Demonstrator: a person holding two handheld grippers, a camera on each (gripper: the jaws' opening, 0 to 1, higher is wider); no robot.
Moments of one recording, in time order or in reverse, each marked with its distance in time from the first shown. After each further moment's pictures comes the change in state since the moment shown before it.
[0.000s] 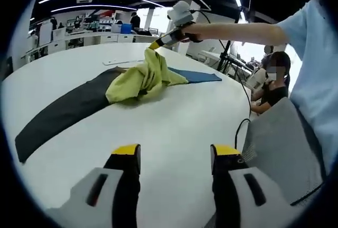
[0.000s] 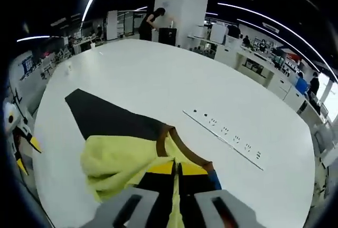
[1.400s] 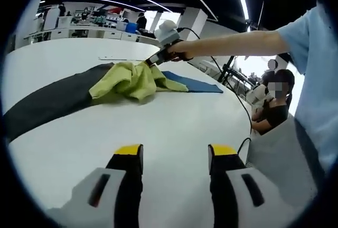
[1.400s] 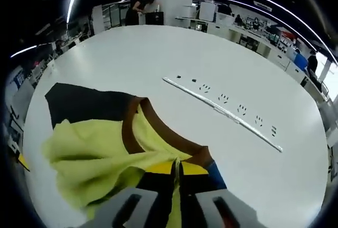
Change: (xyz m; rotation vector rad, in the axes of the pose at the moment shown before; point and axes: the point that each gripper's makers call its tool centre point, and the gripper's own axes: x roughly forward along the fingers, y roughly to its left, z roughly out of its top) left arm 0.054 -0.008 0.011 -0.118 -0.055 -0.042; right arm 0.066 -0.032 -0.051 0.135 0.103 0.010
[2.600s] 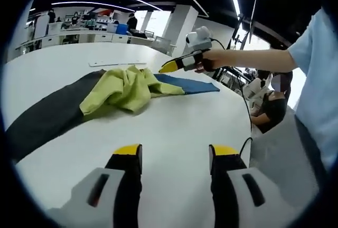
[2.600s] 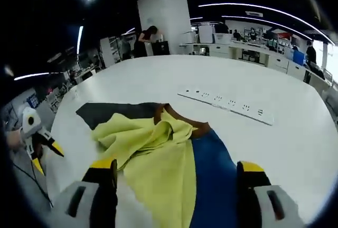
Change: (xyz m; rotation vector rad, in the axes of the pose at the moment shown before) left arm 0.018 0.000 0.017 0.073 0.025 -0.043; right arm -0.091 0.016 -0.046 0.108 -0.240 0.133
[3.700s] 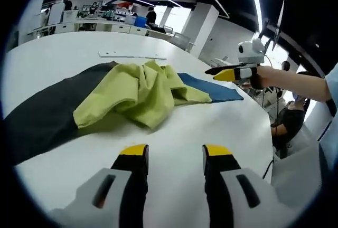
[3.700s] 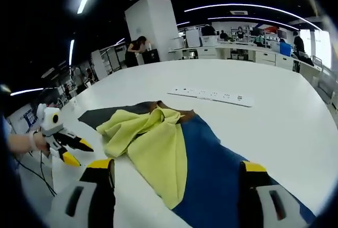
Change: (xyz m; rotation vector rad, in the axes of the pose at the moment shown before) left arm 0.068 0.048 0.021 -0.133 0.014 0.129; right arm -0.050 -0.002 -0.023 0.080 -0.059 -0.033
